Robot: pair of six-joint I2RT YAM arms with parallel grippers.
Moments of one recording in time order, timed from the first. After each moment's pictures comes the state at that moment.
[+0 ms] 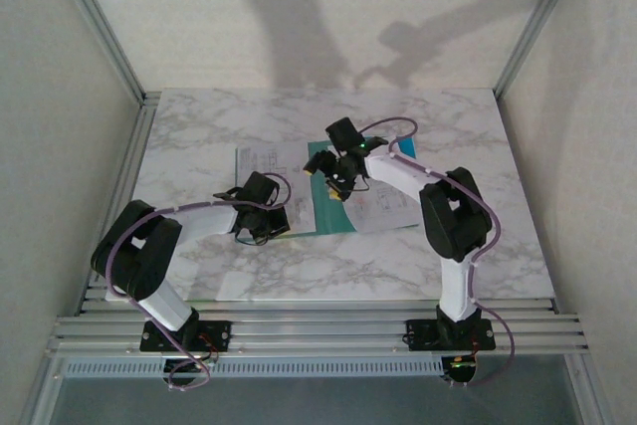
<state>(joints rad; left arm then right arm) -0.49 1.63 0.78 -0.27 0.26 -0.91 0.62 2.00 1.50 -0.56 -0.29 1.16</state>
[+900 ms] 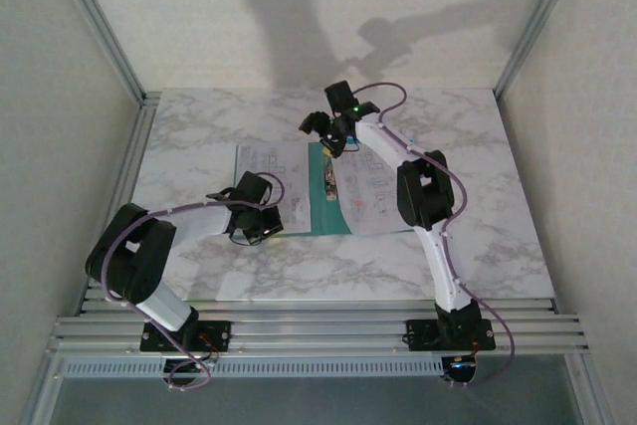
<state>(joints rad) -0.45 1.60 0.75 -0.29 0.26 -0.90 0.51 2.34 2.07 -0.68 -0.29 0.98</state>
